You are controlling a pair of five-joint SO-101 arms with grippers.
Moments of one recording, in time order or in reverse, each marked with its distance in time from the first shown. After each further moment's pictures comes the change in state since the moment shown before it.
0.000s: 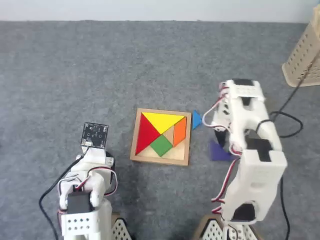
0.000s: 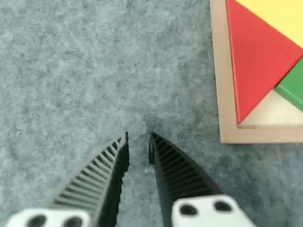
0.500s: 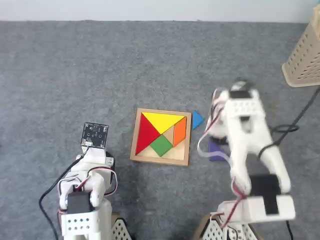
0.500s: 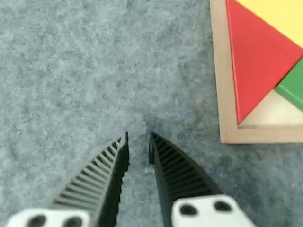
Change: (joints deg) left arm 0.0 0.0 0.0 0.0 0.0; right arm -5.4 -28.0 25.1 -12.6 15.3
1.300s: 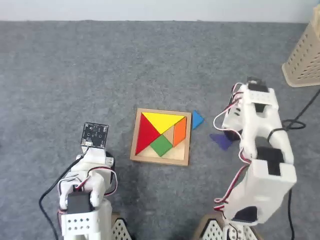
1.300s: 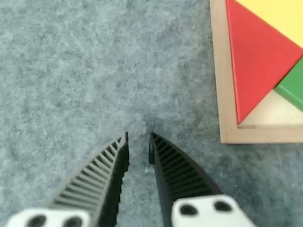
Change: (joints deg) left arm 0.0 0.0 0.0 0.0 0.0; right arm 12.7 20.8 -17.5 -3.0 12.1
